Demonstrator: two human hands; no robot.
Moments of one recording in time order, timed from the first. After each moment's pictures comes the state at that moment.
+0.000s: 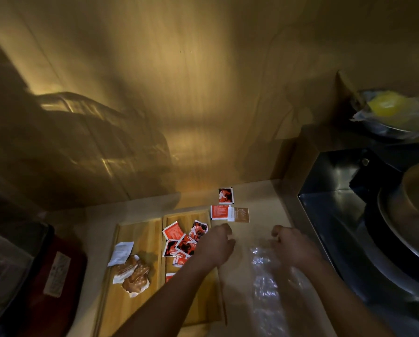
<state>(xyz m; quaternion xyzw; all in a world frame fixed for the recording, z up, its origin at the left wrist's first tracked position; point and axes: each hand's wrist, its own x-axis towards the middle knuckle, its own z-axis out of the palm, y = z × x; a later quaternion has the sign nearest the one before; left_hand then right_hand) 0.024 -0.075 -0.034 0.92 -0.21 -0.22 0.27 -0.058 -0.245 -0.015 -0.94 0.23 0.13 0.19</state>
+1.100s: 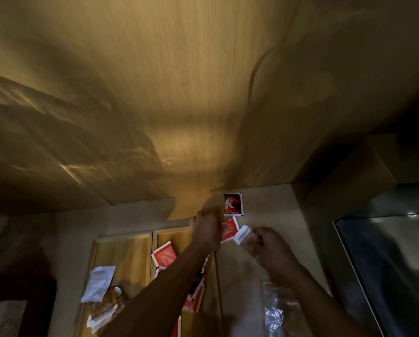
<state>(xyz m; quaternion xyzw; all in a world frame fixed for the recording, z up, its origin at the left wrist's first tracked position) 0.148 -0.105 -0.107 0.95 -0.15 -0.21 0.18 0.052 -0.243 -0.103 -0.88 0.24 0.15 0.38</state>
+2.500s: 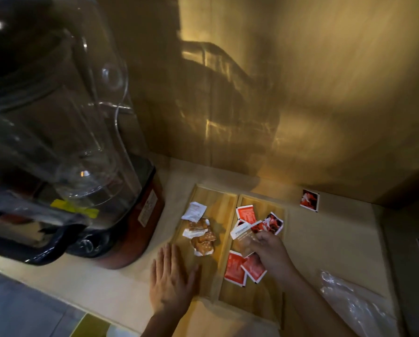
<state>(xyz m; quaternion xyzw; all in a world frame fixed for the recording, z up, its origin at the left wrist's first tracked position) -0.066 0.139 -0.114 0.97 0.15 -0.05 0.16 0.006 -0.064 -0.057 -0.74 0.17 0.17 0.63</state>
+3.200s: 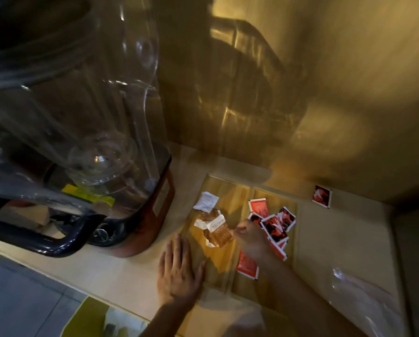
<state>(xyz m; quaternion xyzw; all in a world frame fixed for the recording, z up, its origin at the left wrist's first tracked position) -0.069 0.159 -0.144 0.98 0.12 -0.11 0.11 0.027 -0.001 -0.078 -0.87 0.12 0.22 0.41</state>
